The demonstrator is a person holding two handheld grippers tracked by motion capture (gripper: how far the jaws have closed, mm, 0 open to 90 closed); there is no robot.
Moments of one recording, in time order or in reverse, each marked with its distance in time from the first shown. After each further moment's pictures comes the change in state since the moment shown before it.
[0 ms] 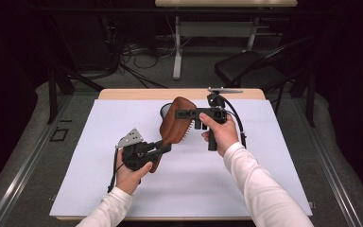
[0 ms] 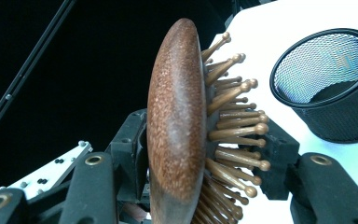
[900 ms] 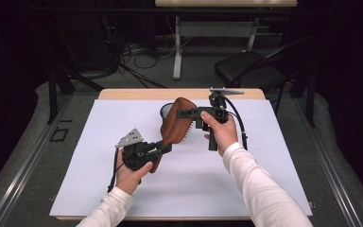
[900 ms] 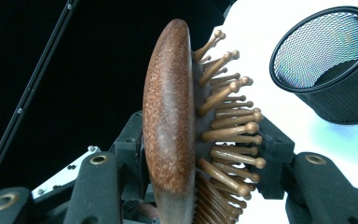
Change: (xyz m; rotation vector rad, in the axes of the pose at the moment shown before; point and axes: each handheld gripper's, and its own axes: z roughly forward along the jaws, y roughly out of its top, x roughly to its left) left arm 0.001 0.000 0.001 0.001 -0.016 -0.007; right arm -0.002 0.000 -0.003 0.017 0.003 0.104
